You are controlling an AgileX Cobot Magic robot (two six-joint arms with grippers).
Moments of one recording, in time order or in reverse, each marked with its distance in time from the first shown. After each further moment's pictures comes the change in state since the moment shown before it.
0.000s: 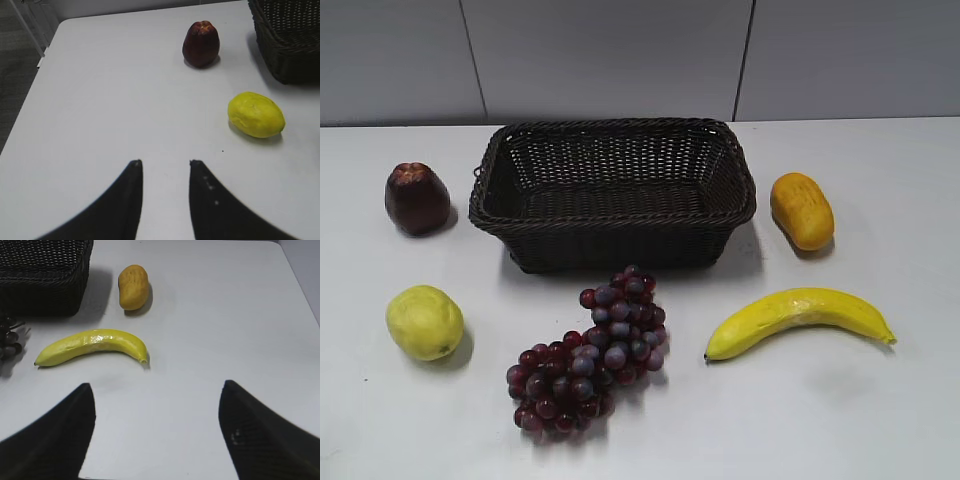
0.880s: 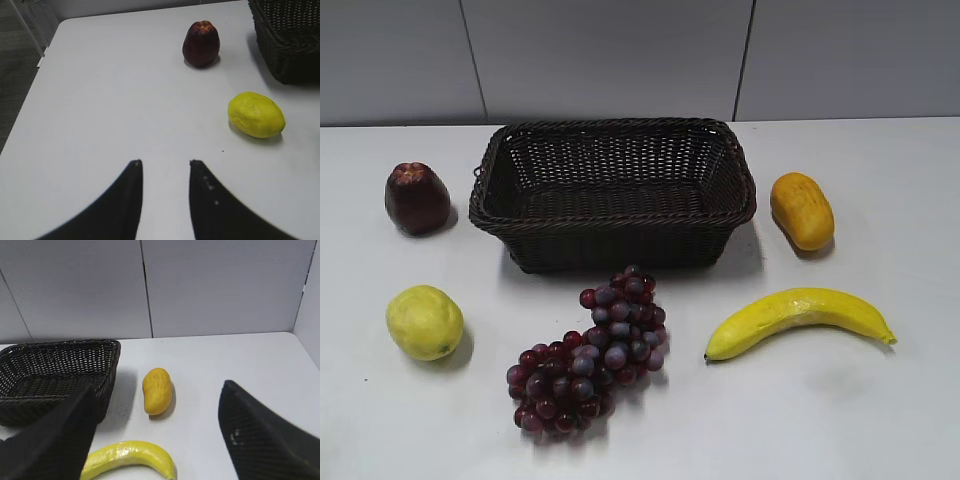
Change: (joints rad) left arm 0.000 0.000 0.000 0.000 0.000 0.000; right arm 0.000 0.242 -0.003 0.113 -0.513 0.002
